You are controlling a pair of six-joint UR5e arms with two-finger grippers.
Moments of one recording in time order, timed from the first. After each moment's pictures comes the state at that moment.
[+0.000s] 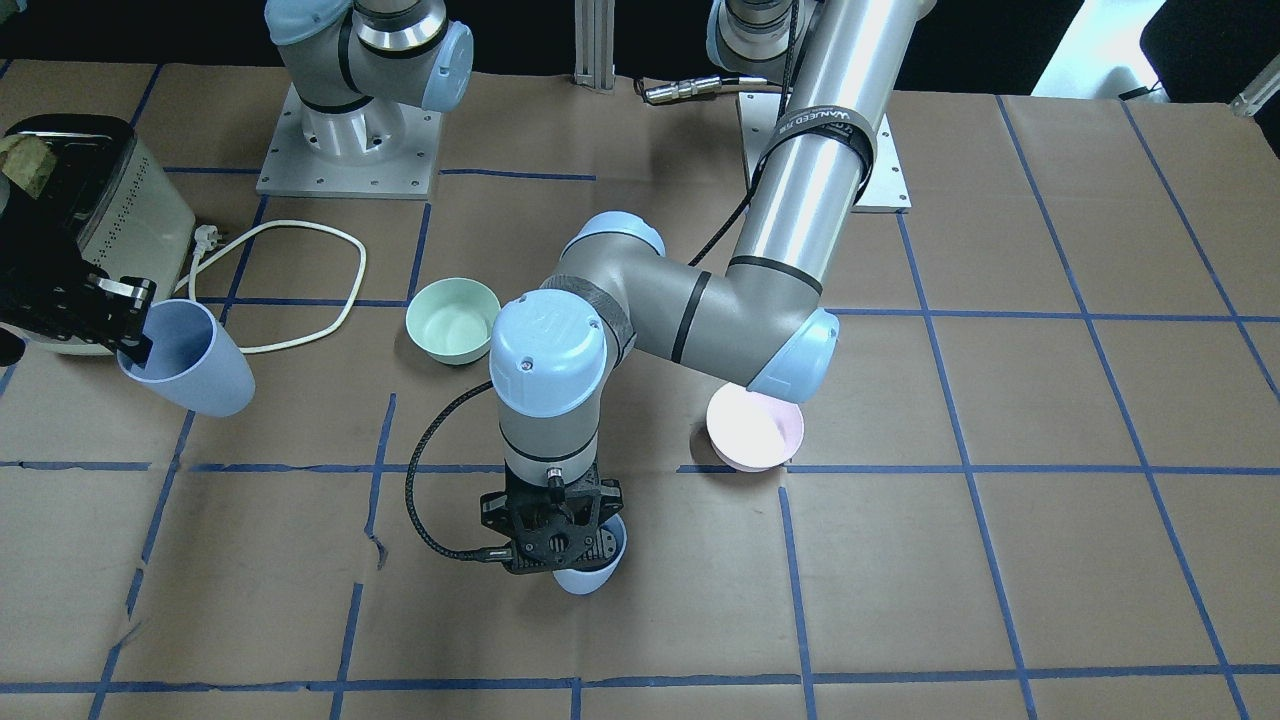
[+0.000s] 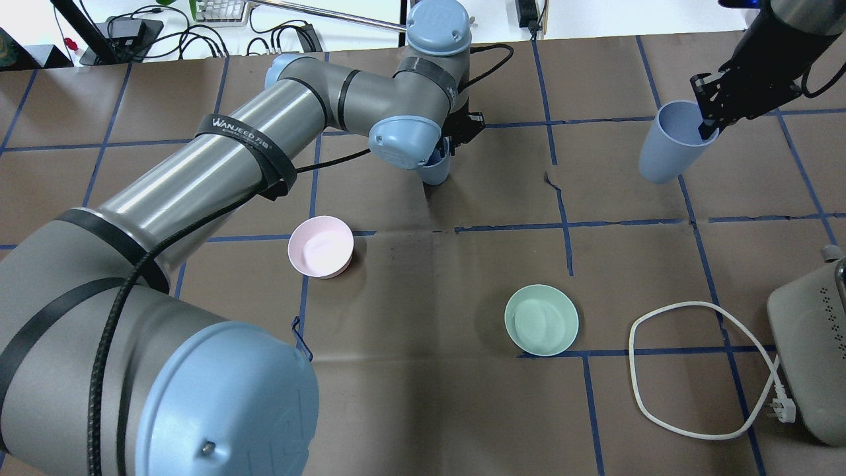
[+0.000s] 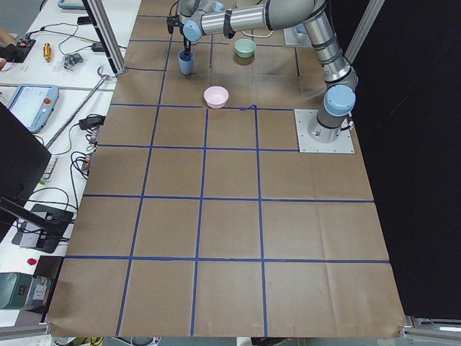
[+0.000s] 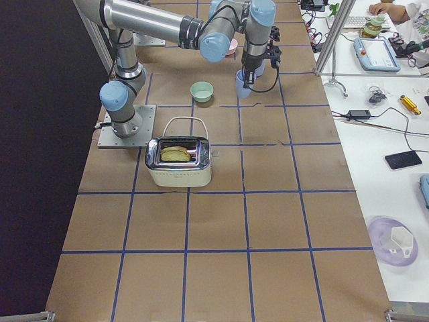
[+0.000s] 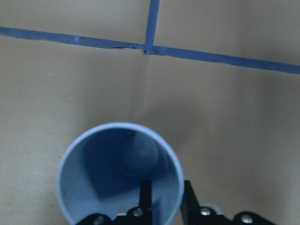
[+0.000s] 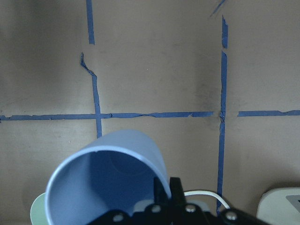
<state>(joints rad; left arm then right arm) -1.96 -2.25 -1.29 -1.03 1.60 -0.49 1.29 -1.43 1.53 -1.62 -1.52 -0.26</state>
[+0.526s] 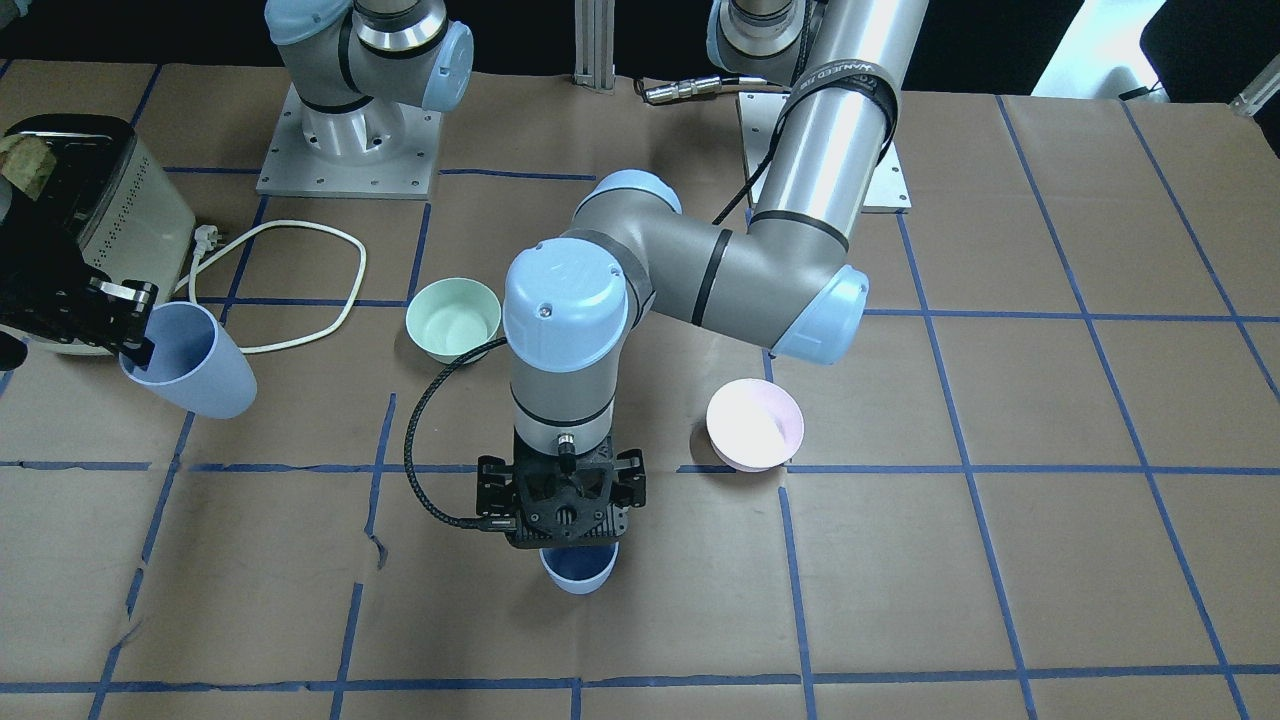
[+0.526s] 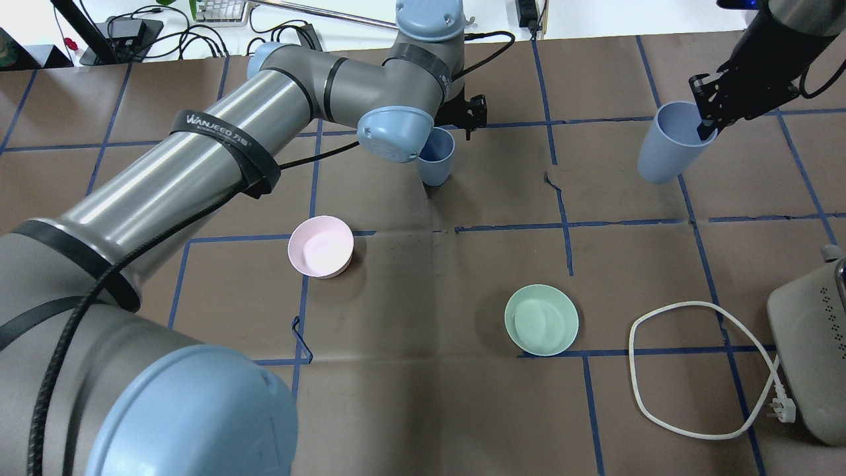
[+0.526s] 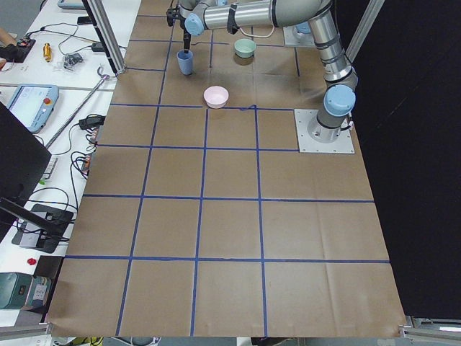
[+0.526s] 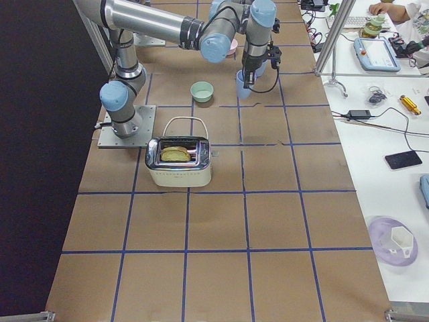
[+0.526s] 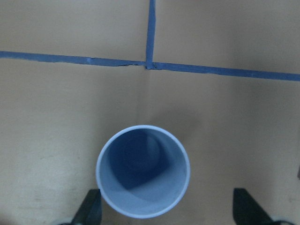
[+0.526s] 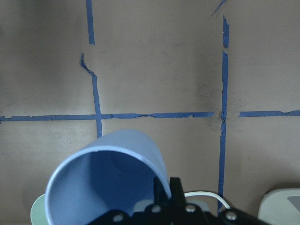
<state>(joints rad) -1.94 -2.16 -1.29 -1.07 1.60 -0.45 1.29 -1.43 1.53 -1.62 -1.52 -0.25</state>
